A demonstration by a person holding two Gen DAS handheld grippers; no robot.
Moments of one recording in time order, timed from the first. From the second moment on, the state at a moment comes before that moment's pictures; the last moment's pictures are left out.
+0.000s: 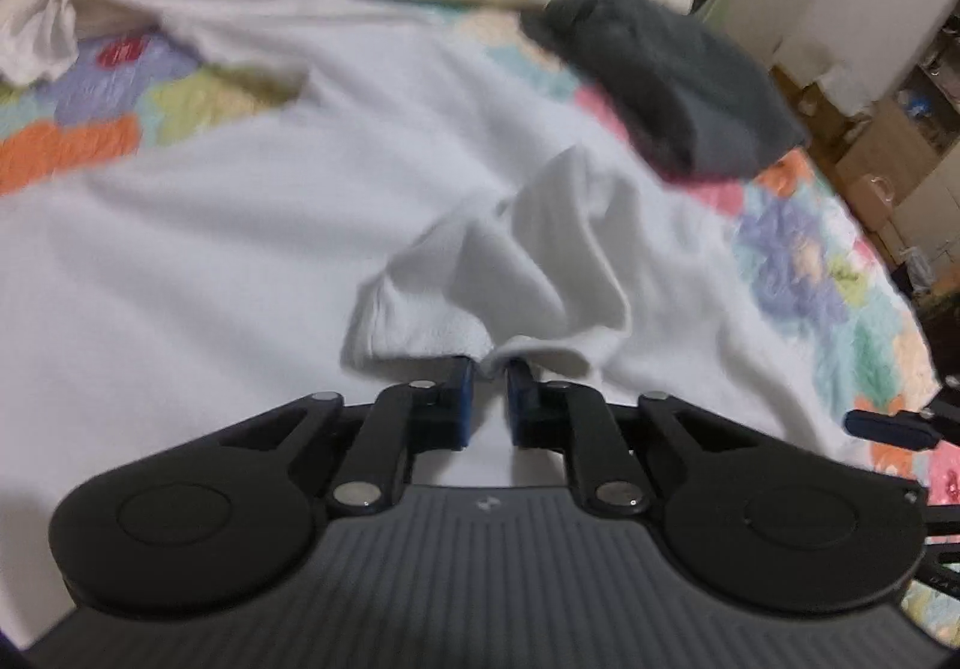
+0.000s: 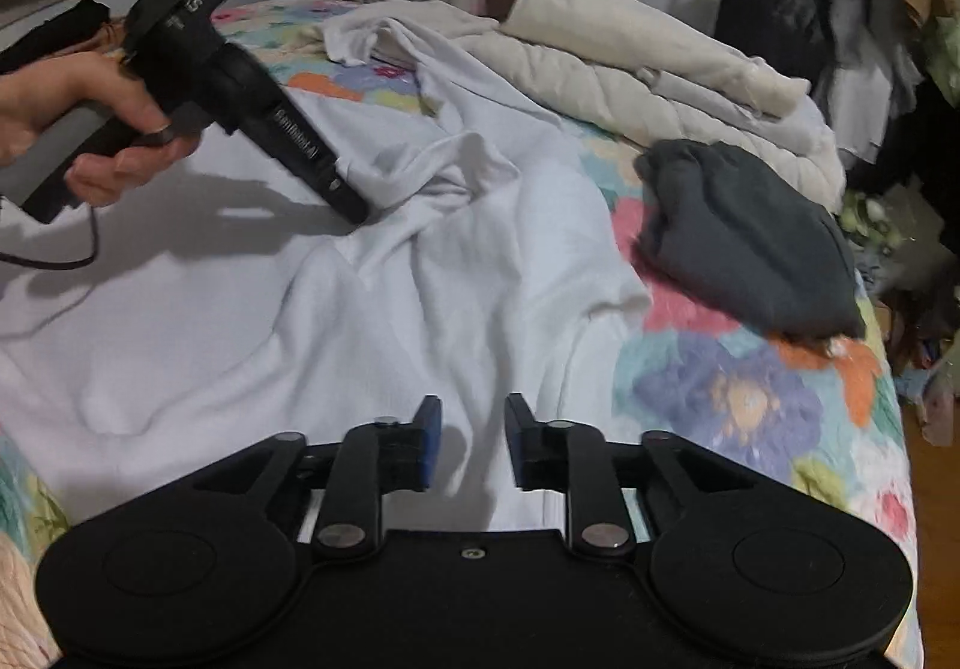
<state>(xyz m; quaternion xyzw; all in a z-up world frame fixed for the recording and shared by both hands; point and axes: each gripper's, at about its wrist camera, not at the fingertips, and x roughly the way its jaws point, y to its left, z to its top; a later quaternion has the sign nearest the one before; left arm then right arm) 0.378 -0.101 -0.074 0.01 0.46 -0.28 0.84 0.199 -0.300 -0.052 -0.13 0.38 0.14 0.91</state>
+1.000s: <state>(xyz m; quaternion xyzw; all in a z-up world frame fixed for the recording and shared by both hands) 0.378 -0.101 -0.108 -0.11 0.49 -0.35 0.79 0.296 -0.340 -0.097 0.16 0.42 0.19 0.88</state>
